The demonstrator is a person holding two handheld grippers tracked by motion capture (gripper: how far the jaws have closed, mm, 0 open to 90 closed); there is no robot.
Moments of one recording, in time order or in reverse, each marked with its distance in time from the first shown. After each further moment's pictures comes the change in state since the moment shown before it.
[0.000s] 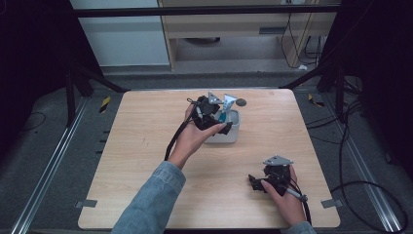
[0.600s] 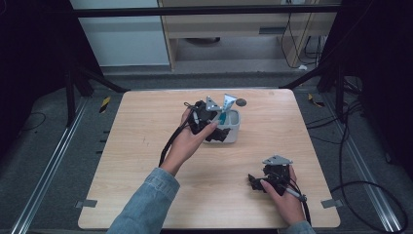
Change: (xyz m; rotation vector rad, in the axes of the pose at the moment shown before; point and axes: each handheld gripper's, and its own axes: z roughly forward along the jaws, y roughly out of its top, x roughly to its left) left arm -0.007 -0.012 -0.018 -0.010 -0.010 0.049; right arm 0.002 0.001 0.001 0.003 -0.005 0.012
